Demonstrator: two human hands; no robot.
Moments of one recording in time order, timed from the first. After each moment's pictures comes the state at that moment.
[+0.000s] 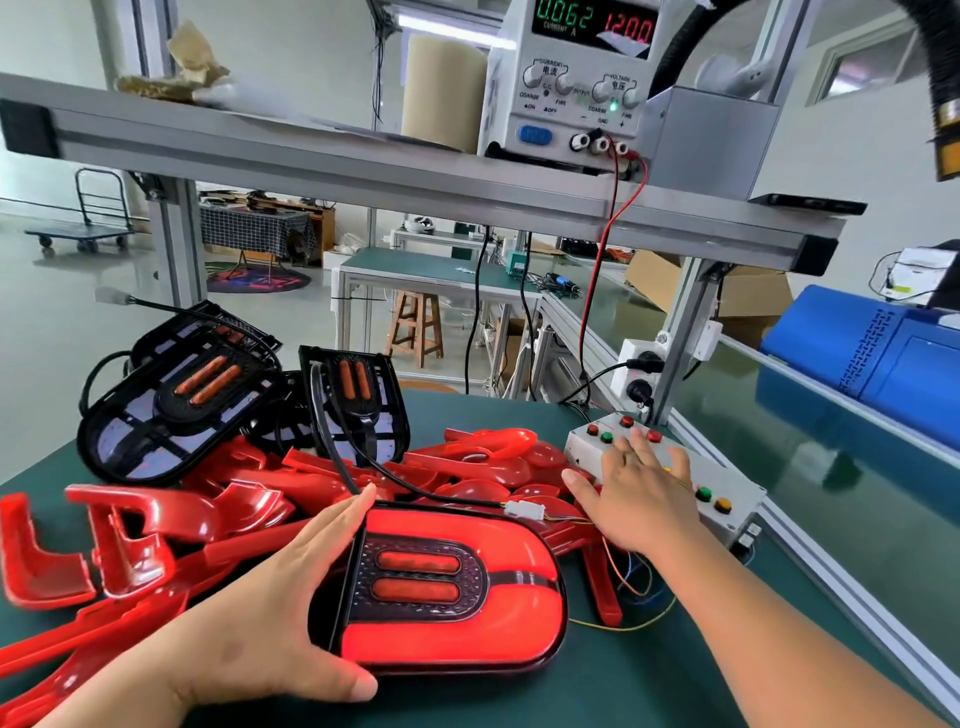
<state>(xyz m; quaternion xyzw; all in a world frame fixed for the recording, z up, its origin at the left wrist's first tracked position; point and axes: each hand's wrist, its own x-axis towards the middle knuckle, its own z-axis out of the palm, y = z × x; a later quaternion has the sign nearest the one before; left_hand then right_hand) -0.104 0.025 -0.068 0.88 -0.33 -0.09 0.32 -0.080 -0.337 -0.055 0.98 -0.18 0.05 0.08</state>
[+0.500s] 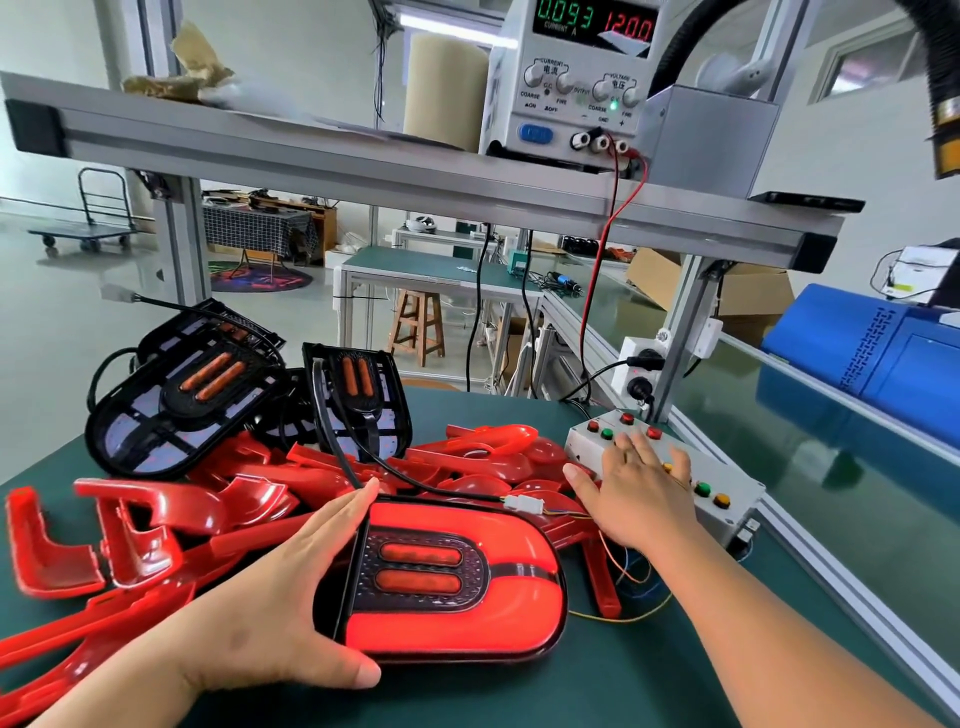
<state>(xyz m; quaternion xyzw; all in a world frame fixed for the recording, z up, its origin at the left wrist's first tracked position) -0.103 0.025 -0.070 0.88 -0.33 -0.10 0.33 -0.081 -0.334 -0.058 0.98 -0.20 0.06 0.08</state>
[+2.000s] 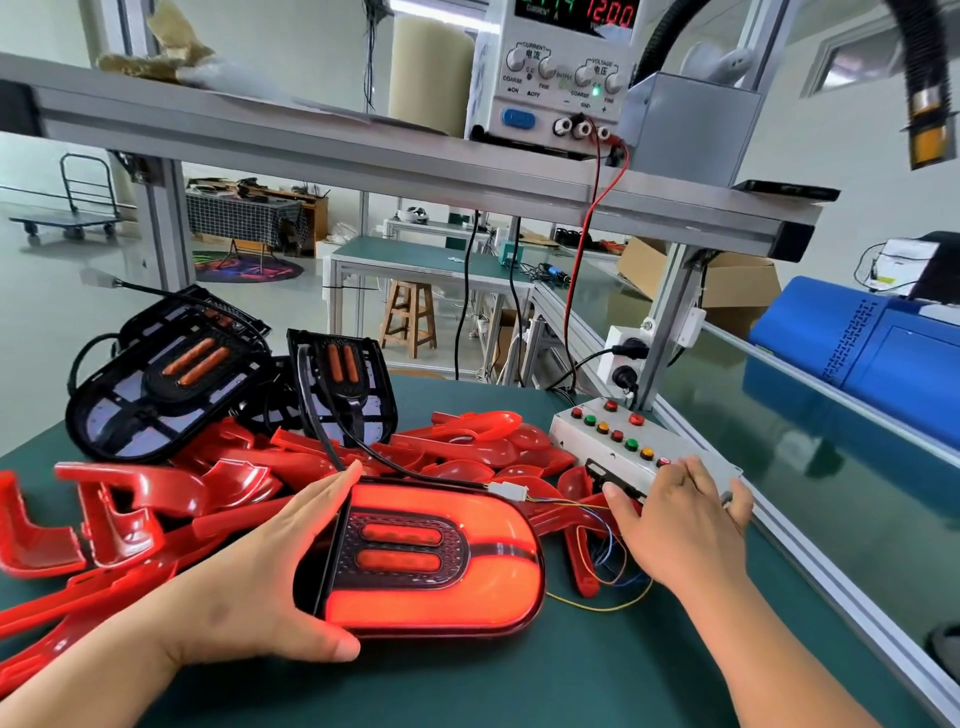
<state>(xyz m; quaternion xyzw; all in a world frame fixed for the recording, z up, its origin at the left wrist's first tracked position) -0.102 0.024 -0.071 0.88 -0.34 -0.07 0.33 -0.146 -0.351 -0.067 0.94 -0.29 0.13 0.09</state>
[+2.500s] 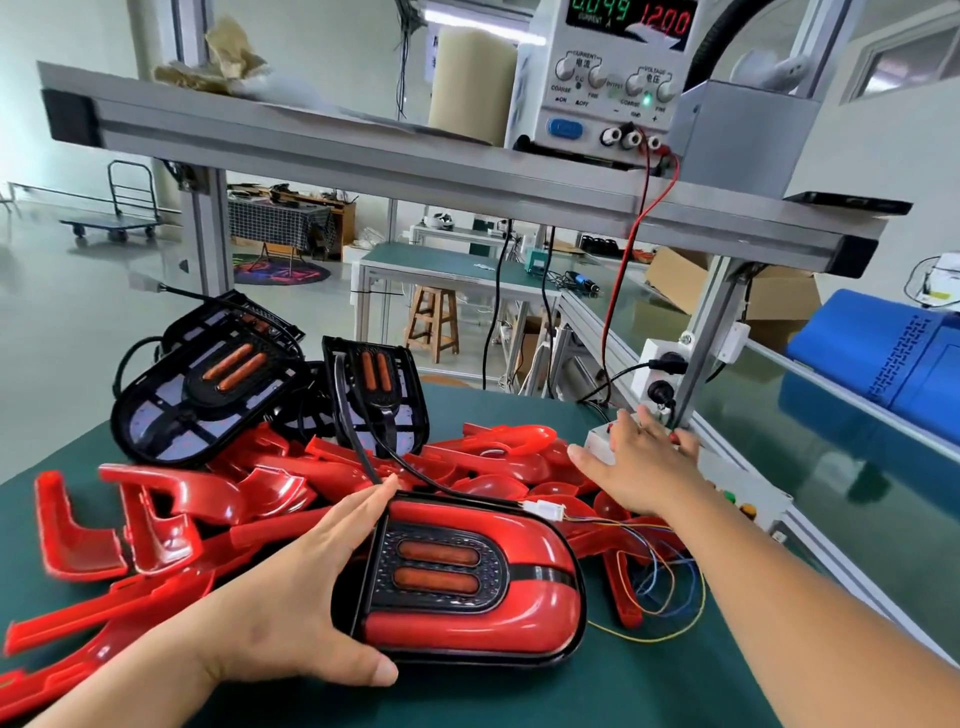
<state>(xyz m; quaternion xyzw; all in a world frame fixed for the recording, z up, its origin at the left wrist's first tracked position) -0.102 0.024 -0.072 0.88 -0.33 -0.09 0.33 -0.057 -0.341 -0.035 0.99 -0.14 0.05 0.05</state>
